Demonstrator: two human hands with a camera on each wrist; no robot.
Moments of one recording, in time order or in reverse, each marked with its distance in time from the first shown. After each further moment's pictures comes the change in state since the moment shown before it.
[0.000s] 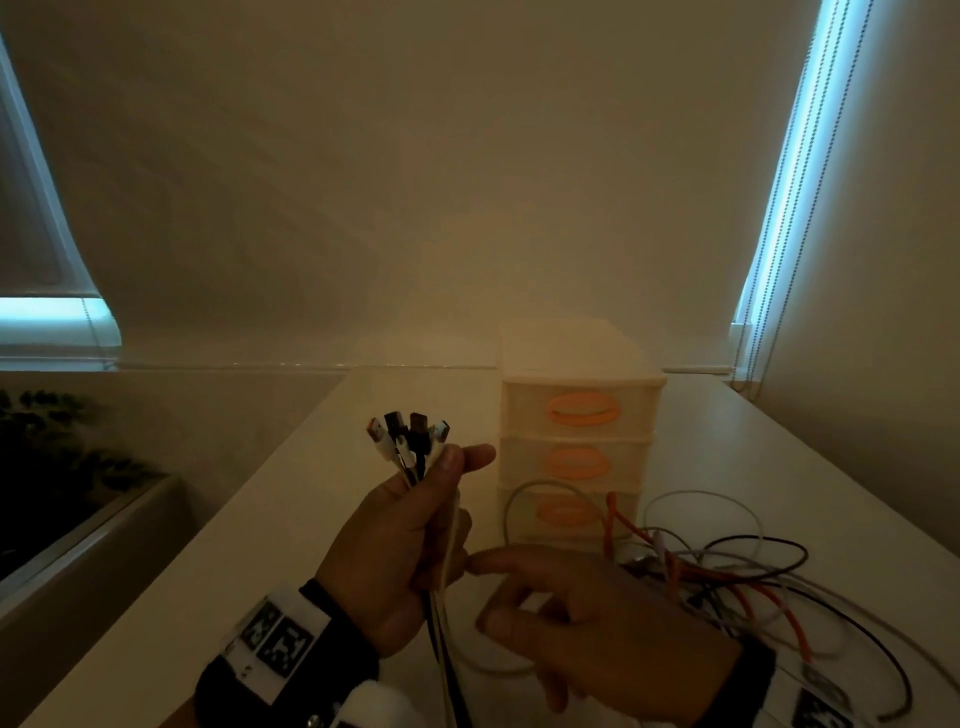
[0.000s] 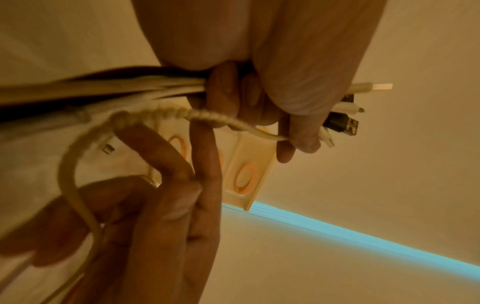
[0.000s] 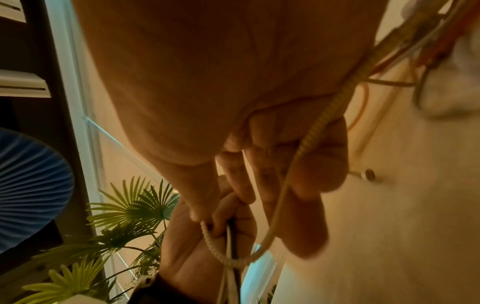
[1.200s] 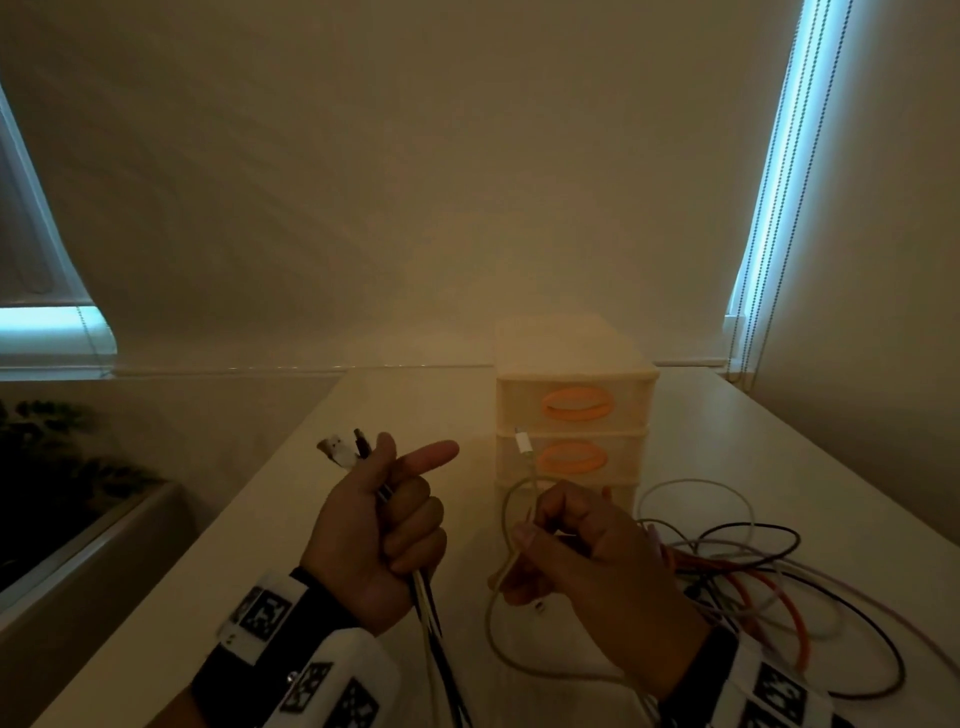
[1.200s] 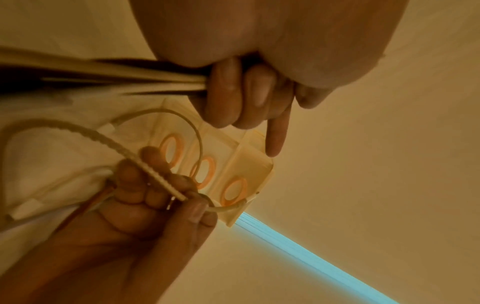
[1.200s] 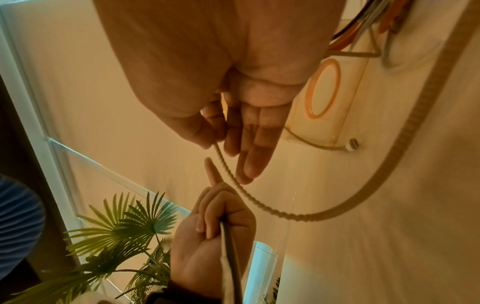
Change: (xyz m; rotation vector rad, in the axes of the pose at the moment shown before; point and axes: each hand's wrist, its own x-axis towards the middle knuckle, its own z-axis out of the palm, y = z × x) left_hand 0.010 0.008 -0.014 -0.332 0.107 -0.117; right_hand 0.013 0.009 0.009 0.482 0.462 -0.173
